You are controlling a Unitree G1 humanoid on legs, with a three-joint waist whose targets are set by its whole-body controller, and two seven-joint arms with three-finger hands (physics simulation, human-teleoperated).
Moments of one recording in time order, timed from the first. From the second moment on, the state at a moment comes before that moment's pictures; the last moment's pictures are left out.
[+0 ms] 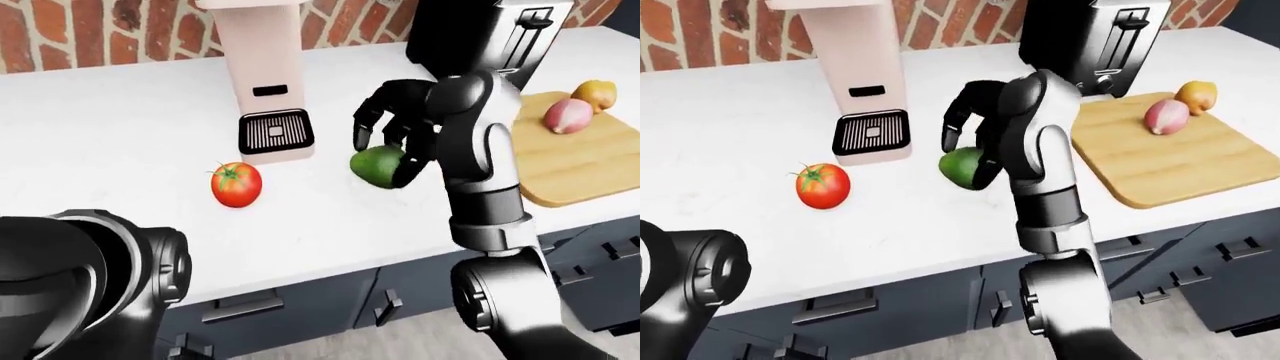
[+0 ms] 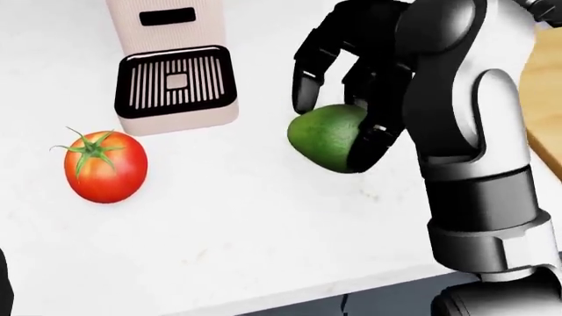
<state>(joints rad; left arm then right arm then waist) -1.30 0.43 0.11 -0.86 0.99 0.64 -0.66 -1.10 -0.19 -0.03 0.25 -1.01 0.49 1.26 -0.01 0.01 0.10</state>
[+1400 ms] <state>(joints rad) -0.50 0.30 0.21 -0.64 0.35 0.68 -0.28 -1.21 -0.32 -0.03 0.20 -0.87 0.63 1.16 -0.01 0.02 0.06</state>
